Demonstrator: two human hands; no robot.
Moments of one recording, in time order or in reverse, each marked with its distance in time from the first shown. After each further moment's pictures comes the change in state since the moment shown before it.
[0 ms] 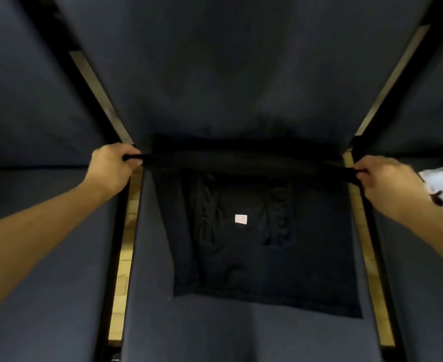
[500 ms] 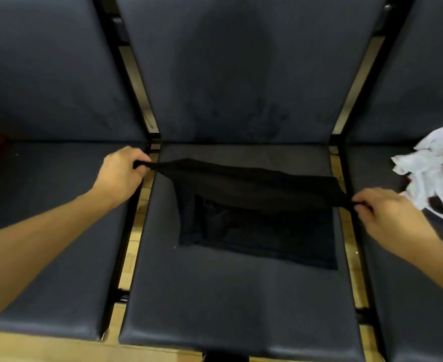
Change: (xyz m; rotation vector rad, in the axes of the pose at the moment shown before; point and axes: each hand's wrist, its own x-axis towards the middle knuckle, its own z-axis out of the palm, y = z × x) left_hand -0.131 0.000 -0.025 0.029 0.090 0.143; right_hand -0.138 0.026 -0.001 0.079 0.164 -0.255
